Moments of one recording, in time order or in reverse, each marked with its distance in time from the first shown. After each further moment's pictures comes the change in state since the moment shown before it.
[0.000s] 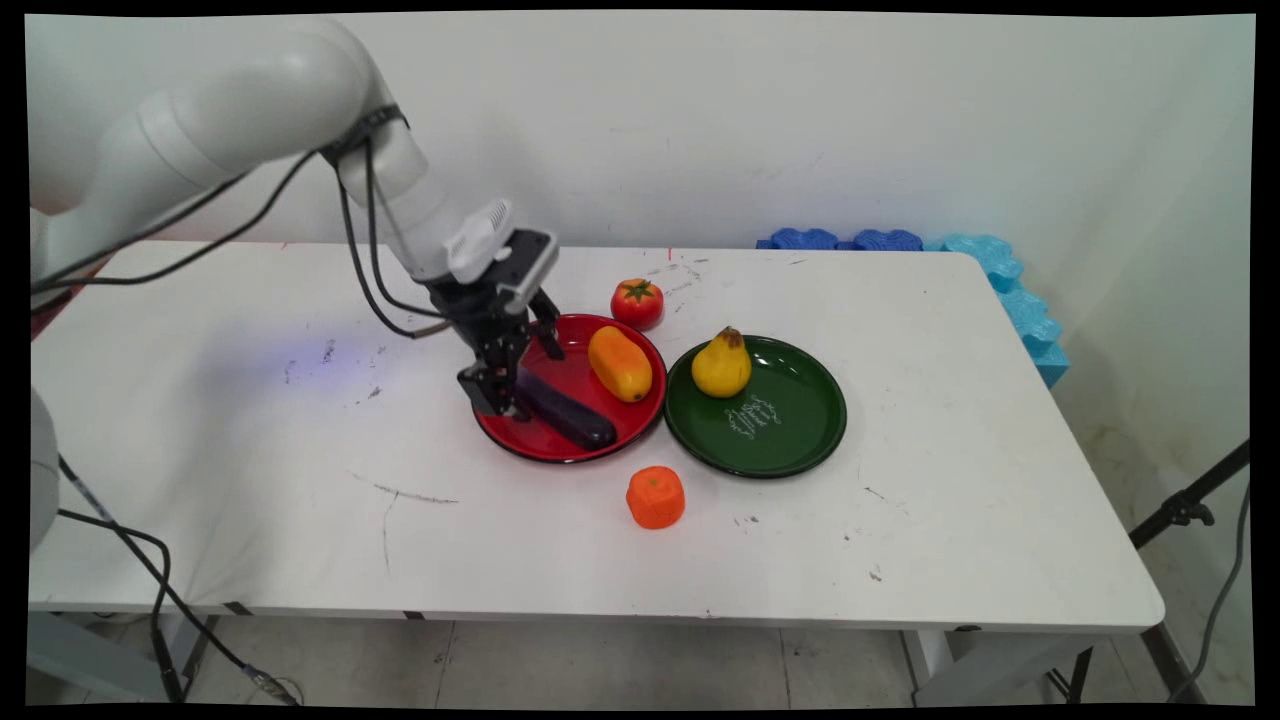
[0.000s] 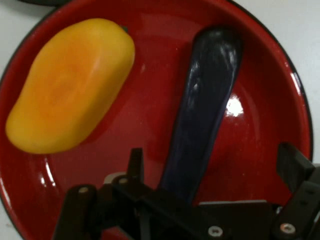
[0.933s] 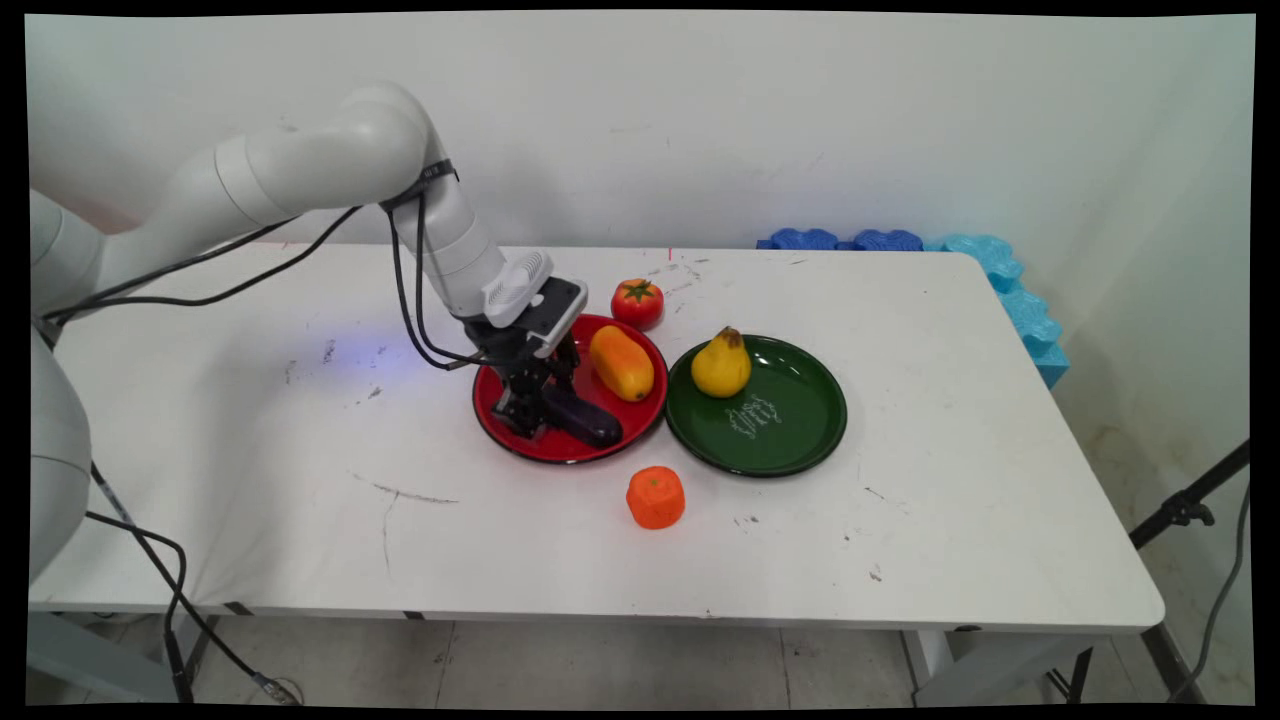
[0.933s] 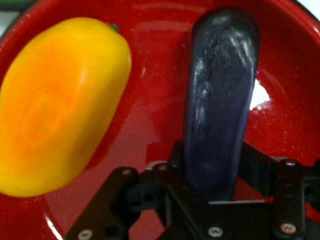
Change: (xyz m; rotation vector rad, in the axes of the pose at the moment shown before) arm 0.005 -0.009 0.054 -0.013 -0.033 0.082
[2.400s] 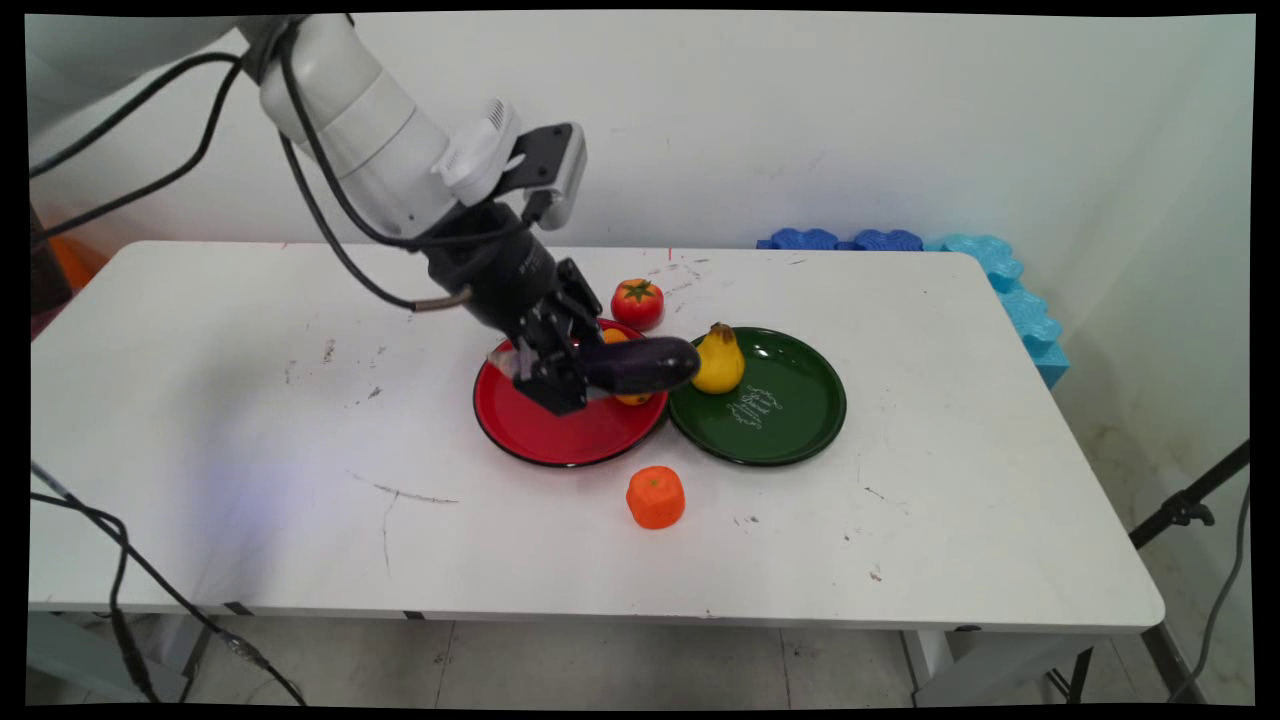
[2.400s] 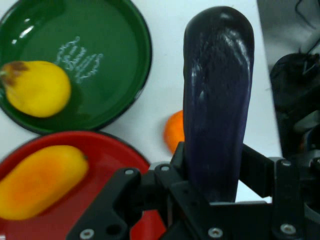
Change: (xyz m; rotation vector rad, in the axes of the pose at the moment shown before) arm 0.105 0.081 -0.160 0.069 0.233 -0.404
